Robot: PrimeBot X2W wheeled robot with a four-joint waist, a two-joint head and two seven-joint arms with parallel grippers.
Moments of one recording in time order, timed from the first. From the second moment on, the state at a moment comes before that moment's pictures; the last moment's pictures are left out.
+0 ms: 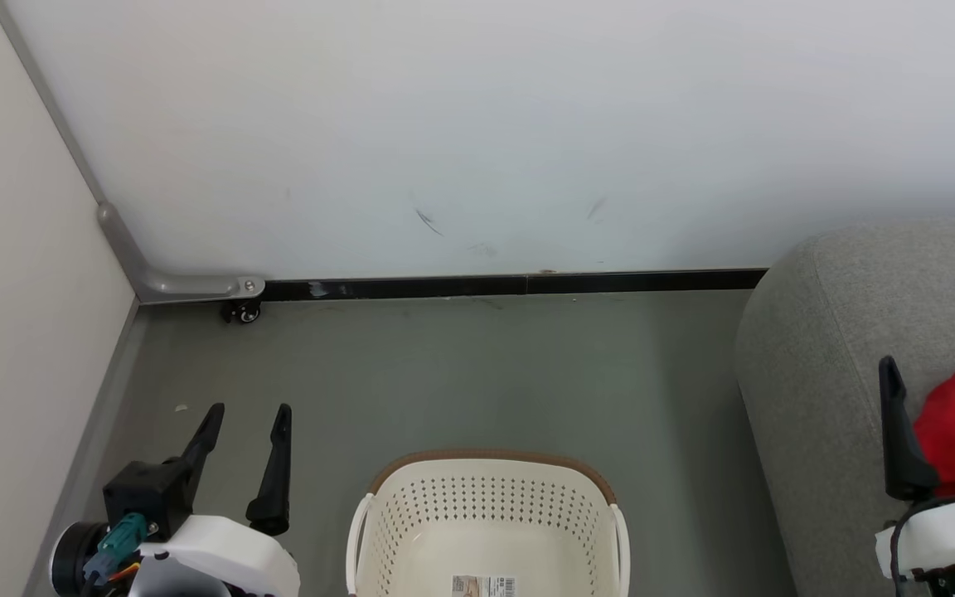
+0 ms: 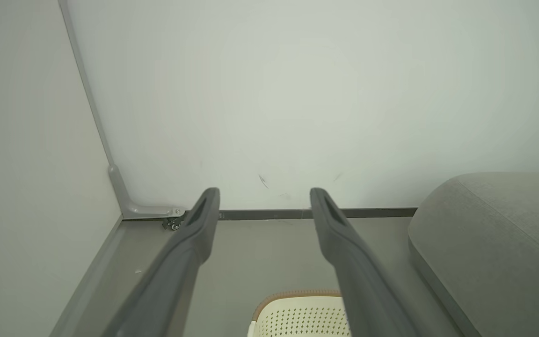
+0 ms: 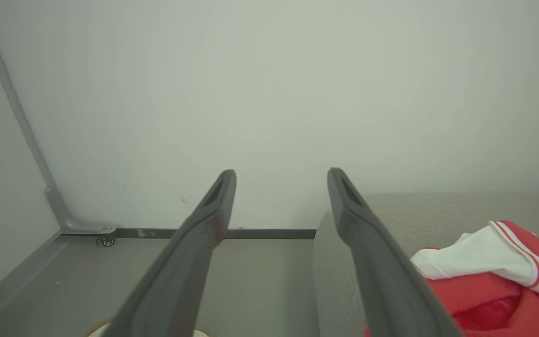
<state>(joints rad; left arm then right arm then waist) -0.14 0.41 -0.49 0.15 -0.60 0.33 -0.20 0.08 -0.04 -0.25 -0.14 0.07 0.12 0.12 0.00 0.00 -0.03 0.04</state>
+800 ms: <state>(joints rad) -0.14 0.42 -0.46 0.15 -0.60 0.37 -0.21 0.09 -0.04 -0.30 -0.10 0.09 0.12 0.15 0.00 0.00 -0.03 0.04</state>
